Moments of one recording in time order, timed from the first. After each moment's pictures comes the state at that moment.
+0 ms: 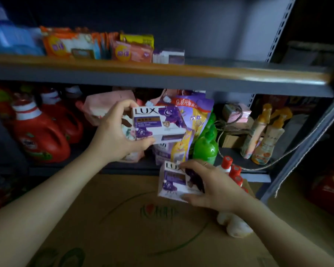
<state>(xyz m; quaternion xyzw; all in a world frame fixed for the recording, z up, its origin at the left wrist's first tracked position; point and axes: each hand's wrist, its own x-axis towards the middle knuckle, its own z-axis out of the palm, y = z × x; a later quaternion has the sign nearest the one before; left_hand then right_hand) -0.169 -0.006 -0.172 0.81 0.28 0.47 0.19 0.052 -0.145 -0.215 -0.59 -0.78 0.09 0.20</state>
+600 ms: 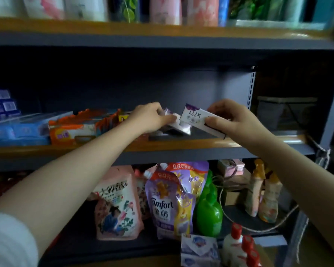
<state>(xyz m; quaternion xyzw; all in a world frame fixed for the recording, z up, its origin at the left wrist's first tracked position) -0.068 0.095 0.001 0.86 0.39 0.33 0.06 0.102 -0.064 -0.013 -0.58 -0.62 0.00 0.53</state>
